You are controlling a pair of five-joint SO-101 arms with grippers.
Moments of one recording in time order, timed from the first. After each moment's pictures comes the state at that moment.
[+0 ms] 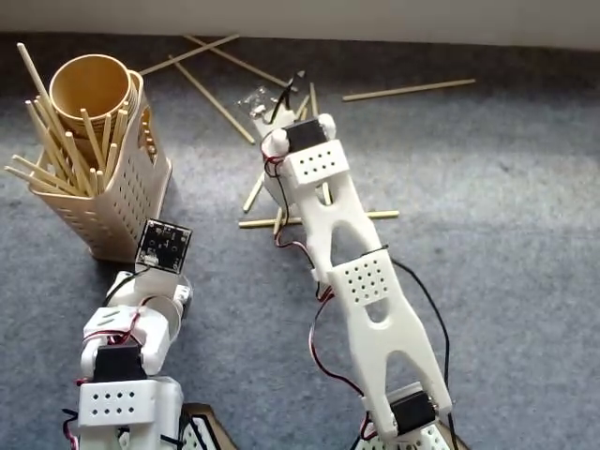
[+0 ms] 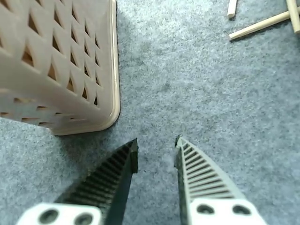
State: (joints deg) left arm -11.0 -85.8 88.5 53.7 -13.5; right arm -26.9 70.8 -86.0 100.1 16.1
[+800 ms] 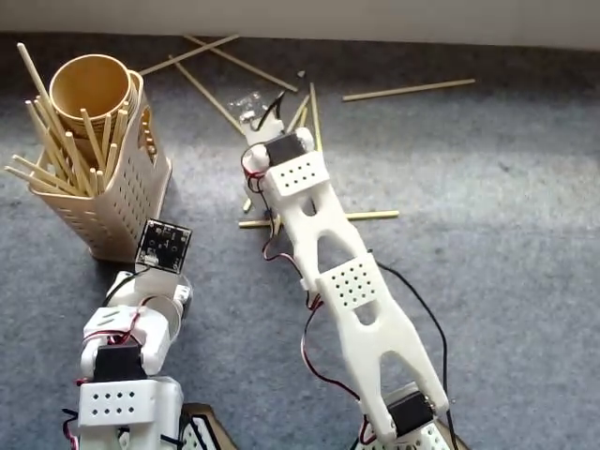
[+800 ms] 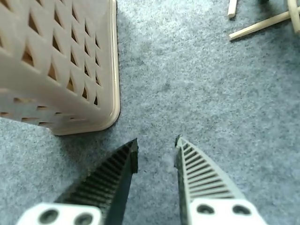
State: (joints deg) left arm -11.0 -85.8 88.5 53.7 -13.5; right arm -30.2 75.8 -86.4 93.4 1.7
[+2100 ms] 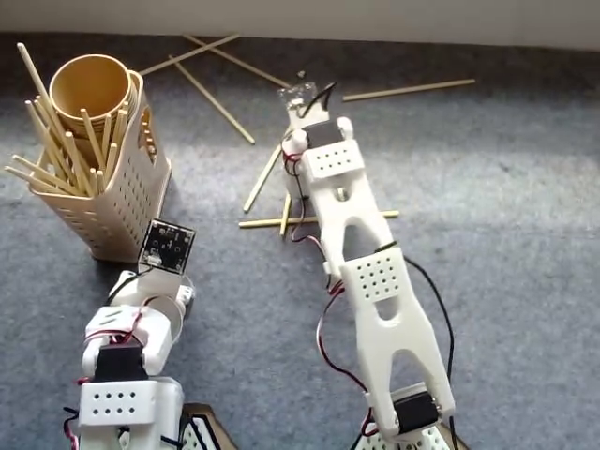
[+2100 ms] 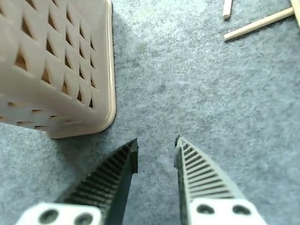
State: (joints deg) left arm -9.5 -85.8 88.5 53.7 -13.5; right arm -23.7 70.9 -76.1 90.1 0.7
